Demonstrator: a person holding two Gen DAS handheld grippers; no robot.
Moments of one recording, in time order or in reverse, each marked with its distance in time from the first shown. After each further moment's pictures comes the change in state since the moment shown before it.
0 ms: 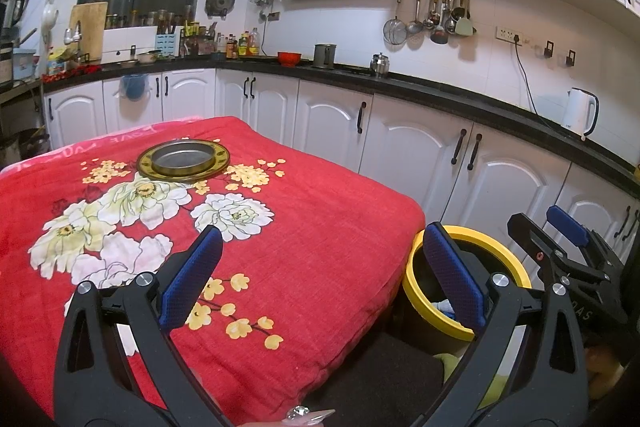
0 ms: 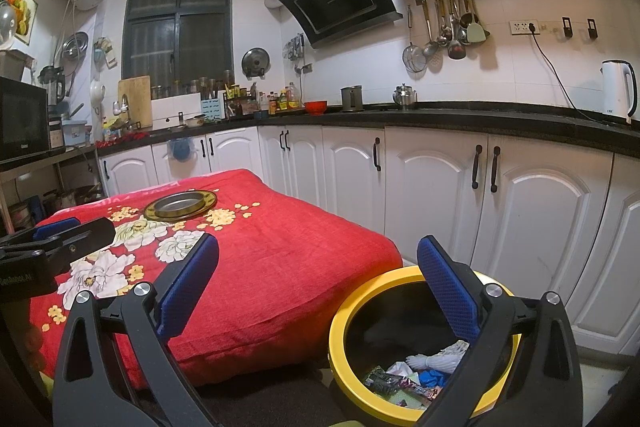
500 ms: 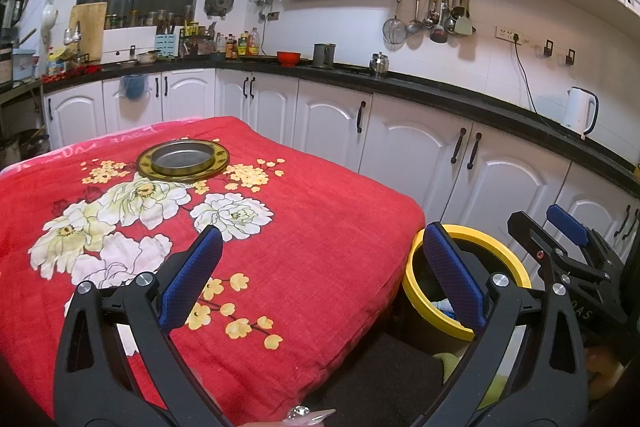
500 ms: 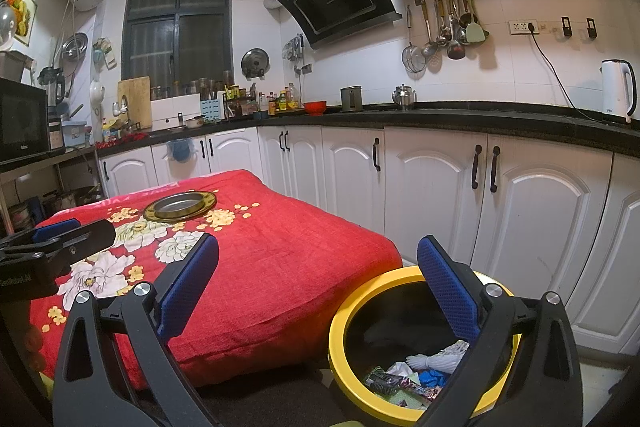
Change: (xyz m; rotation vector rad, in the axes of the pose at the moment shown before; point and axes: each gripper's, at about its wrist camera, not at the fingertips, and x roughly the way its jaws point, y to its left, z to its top) left arm -0.001 -0.001 0.001 0.000 -0.002 -0.002; right arm 0.001 -0.001 -0.001 0.002 0.000 -0.001
